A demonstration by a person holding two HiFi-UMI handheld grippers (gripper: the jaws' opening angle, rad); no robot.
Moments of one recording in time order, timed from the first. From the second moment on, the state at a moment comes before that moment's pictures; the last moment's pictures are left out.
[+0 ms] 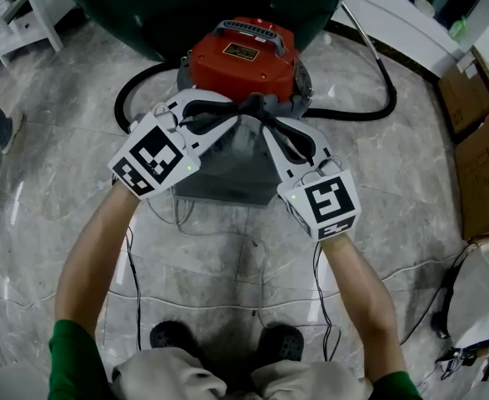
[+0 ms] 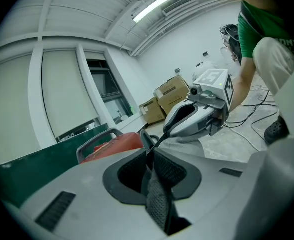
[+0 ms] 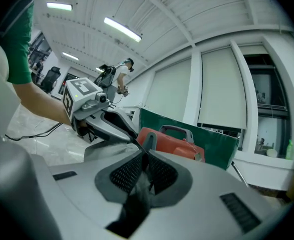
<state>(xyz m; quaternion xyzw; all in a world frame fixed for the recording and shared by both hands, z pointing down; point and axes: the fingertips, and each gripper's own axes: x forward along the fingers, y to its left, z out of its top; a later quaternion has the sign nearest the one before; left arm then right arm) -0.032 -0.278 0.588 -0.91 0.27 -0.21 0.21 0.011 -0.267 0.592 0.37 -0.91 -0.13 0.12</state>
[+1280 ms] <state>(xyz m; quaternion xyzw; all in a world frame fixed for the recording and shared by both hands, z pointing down) -0.029 -0.319 0.599 -0.91 0.32 -0.19 0.19 0.017 -0.308 0.604 0.40 -0.91 -0.11 0.09</state>
